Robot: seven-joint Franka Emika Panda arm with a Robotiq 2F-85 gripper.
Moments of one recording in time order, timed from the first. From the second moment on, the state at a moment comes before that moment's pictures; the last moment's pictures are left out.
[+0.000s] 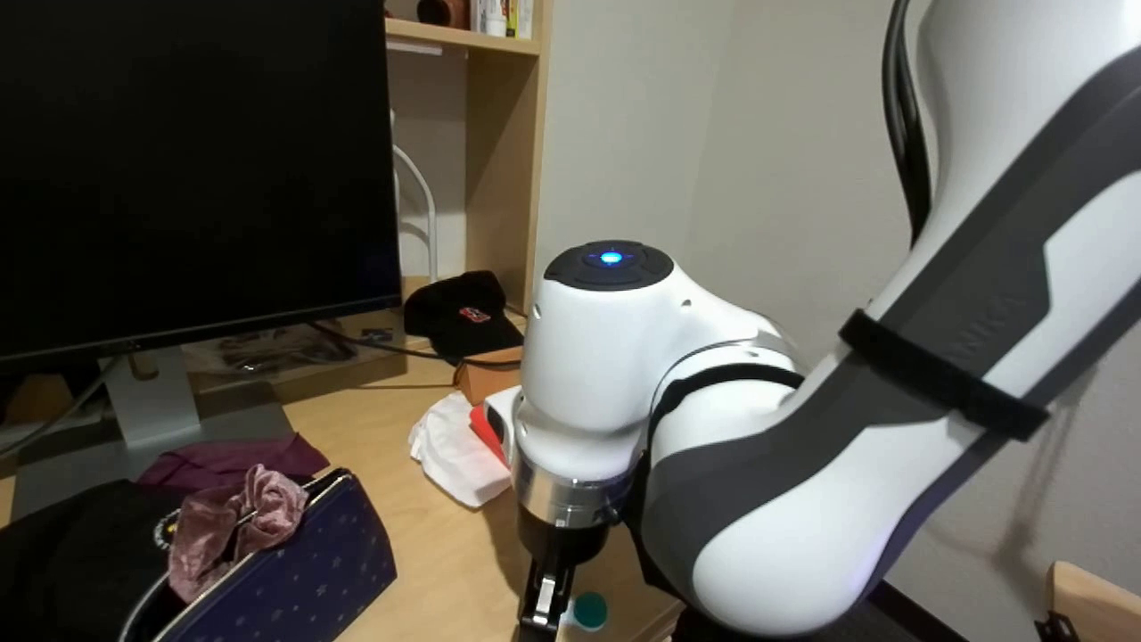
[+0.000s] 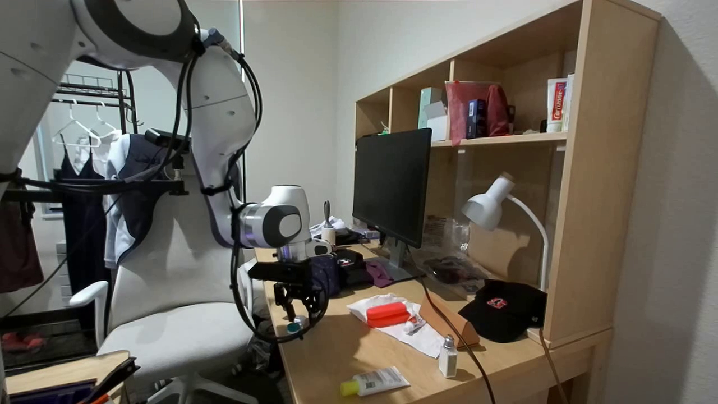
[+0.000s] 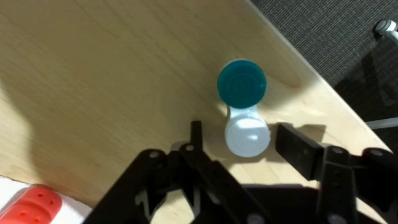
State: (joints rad) arm 0.25 0.40 0.08 -2.34 -0.32 2.80 0.05
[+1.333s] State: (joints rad) arm 0.10 0.24 0.12 -2.33 -0.05 2.66 -0.01
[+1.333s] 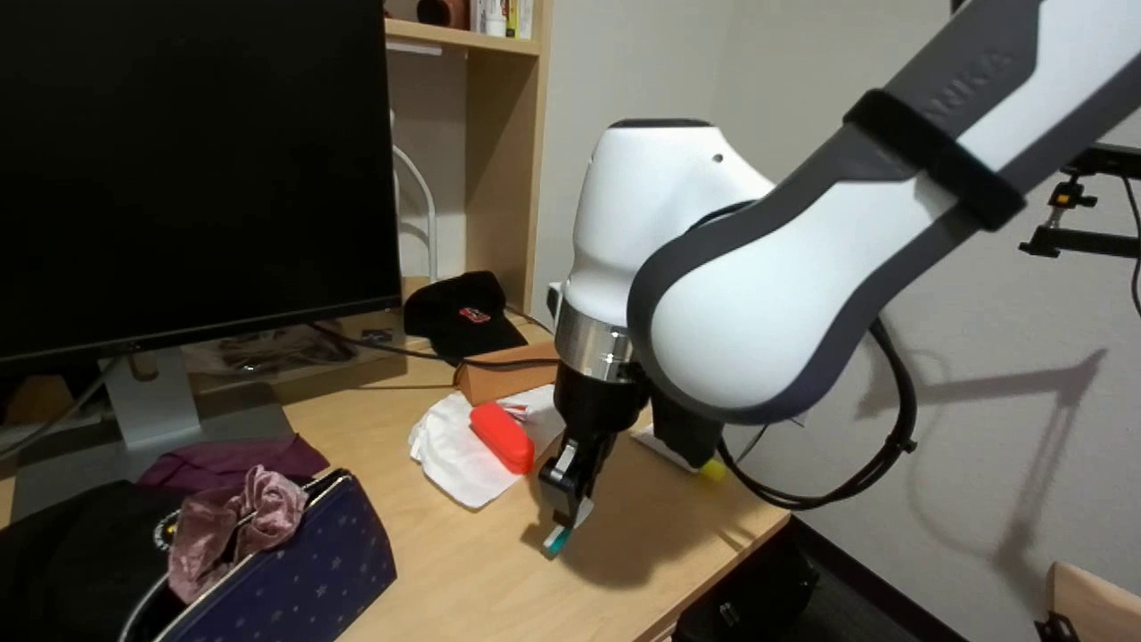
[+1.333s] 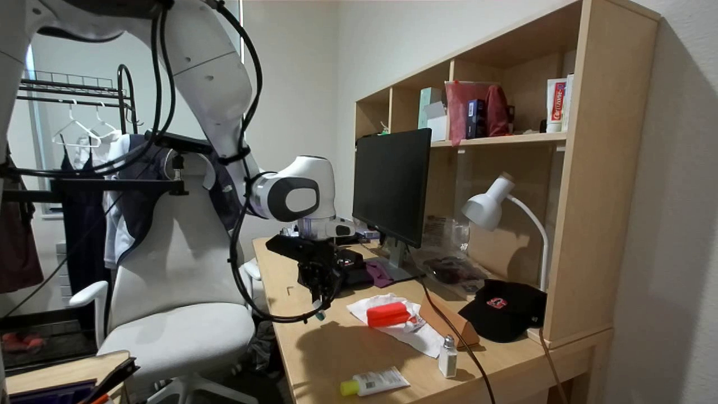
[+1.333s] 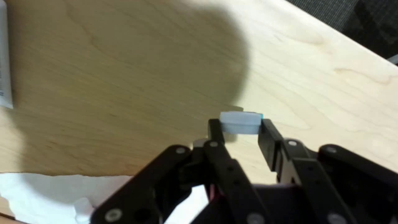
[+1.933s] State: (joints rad) arm 0.01 0.28 0.10 -2.33 0.16 2.66 -0.03
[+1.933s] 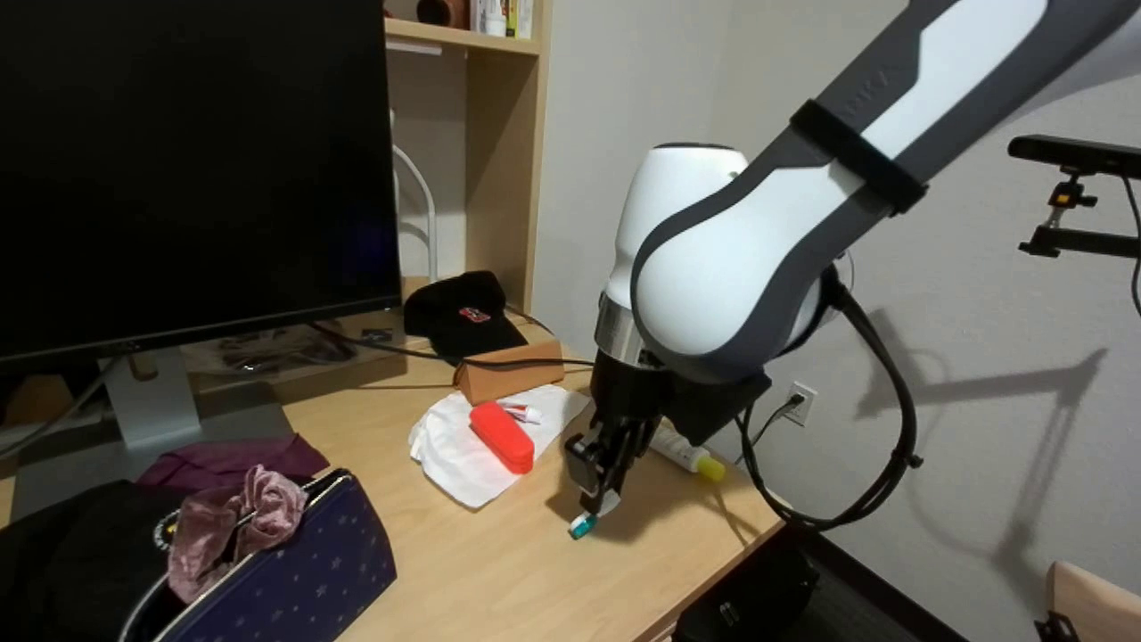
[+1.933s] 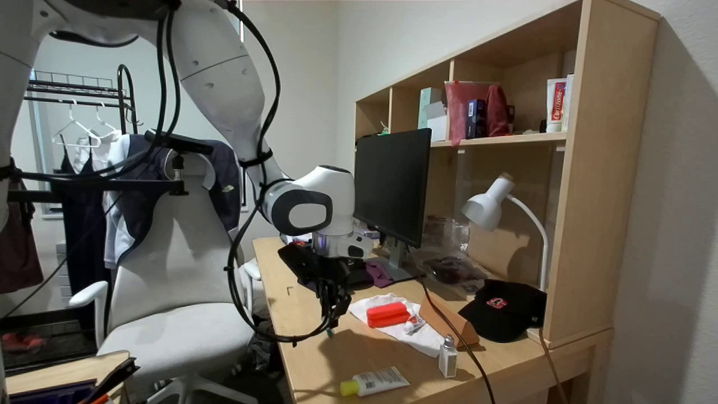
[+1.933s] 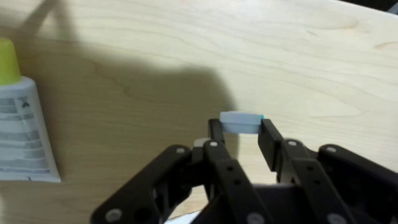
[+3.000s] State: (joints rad) arm -0.06 0.31 0.15 -2.42 0.61 2.89 -0.16
